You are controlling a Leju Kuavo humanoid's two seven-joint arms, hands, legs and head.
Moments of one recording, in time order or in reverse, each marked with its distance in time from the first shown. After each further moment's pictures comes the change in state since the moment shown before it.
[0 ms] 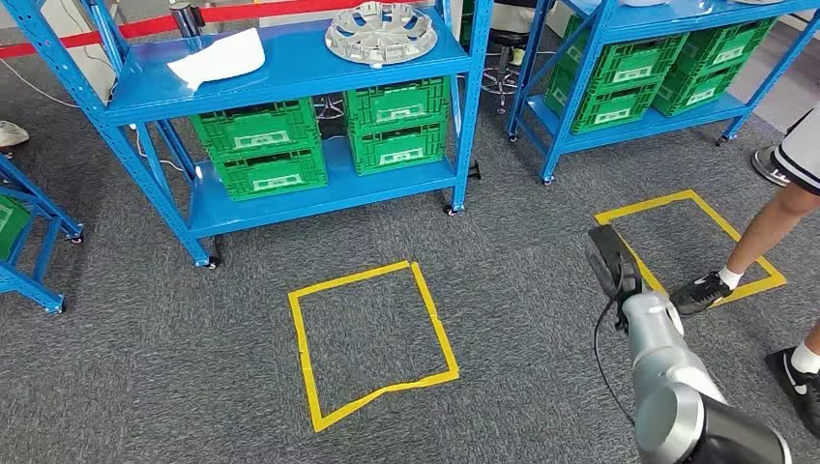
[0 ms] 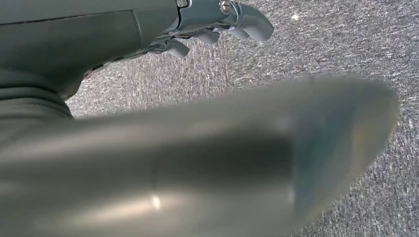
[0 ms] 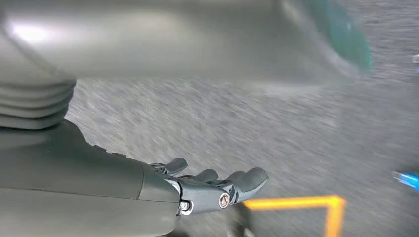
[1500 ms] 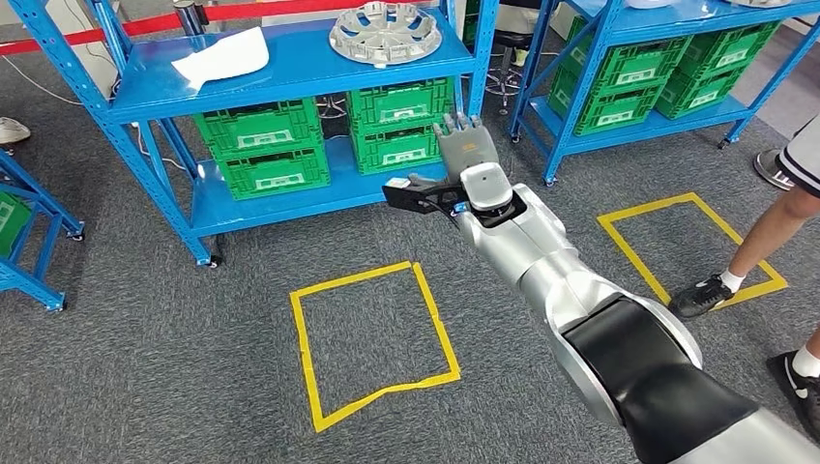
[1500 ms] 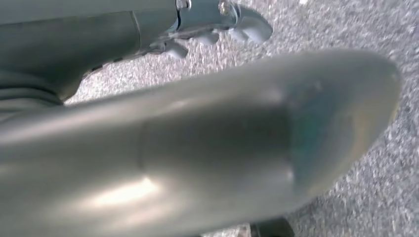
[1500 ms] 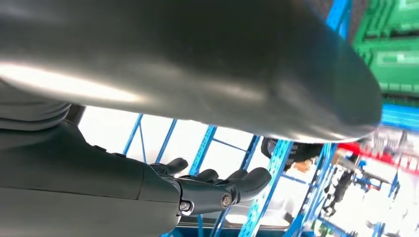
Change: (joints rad) left arm -0.011 -0.027 0.045 0.022 -0.096 -0.053 0.055; right arm -0.314 0.241 1.080 -0.100 0.590 -0.082 0.129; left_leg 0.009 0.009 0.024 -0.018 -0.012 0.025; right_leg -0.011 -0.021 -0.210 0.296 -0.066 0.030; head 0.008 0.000
